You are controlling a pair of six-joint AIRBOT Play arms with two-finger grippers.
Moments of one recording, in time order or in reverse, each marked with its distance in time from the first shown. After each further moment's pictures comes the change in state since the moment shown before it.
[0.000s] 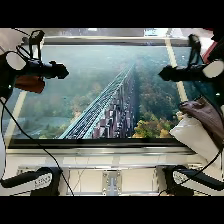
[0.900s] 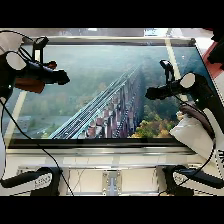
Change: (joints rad) left arm 0.000 0.000 0.000 0.000 -0.121 -0.008; right arm 0.101 -0.036 -0.137 -0.029 0.113 0.004
